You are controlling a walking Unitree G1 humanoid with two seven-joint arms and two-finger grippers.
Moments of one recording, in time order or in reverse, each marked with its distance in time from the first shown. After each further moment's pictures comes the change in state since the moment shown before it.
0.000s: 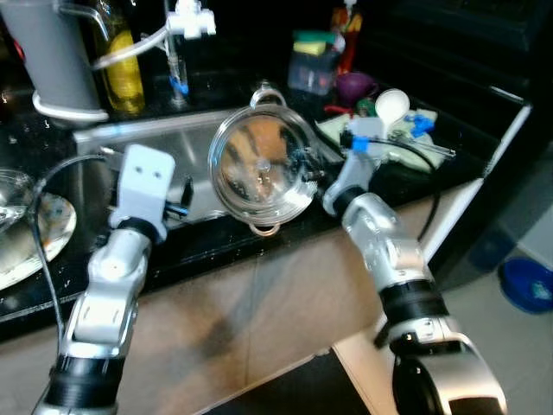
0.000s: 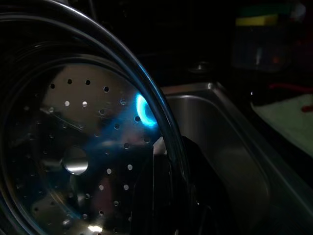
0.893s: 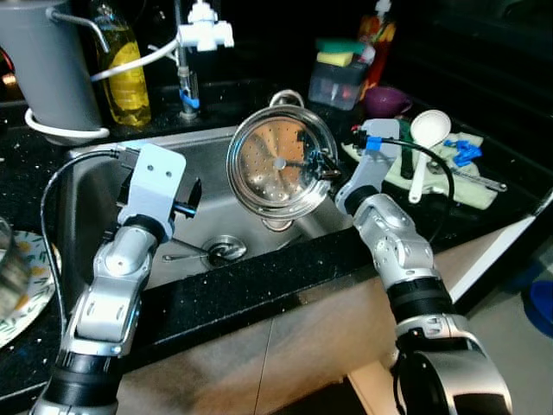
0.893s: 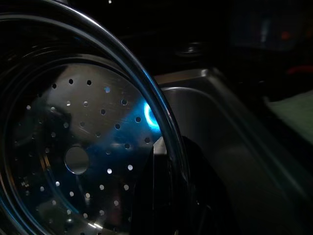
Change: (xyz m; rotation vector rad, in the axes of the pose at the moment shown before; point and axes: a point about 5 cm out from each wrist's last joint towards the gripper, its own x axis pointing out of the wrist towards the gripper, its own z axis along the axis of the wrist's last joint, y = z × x) left arm 0.001 -0.007 -0.001 0.023 0.027 -0.046; right arm -0.002 -0.012 -0.004 0.010 0.022 -0.053
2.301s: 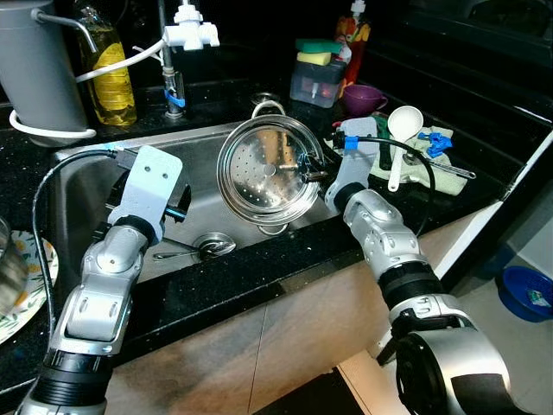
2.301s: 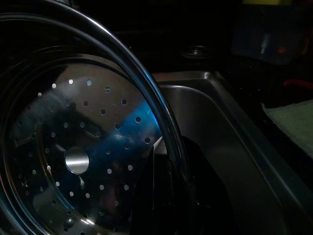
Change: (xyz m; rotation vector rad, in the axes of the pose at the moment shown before) left arm -0.002 0.015 -0.009 0.098 0.091 0.017; right arm 0.016 0.013 -0.006 -0.088 0.042 0.068
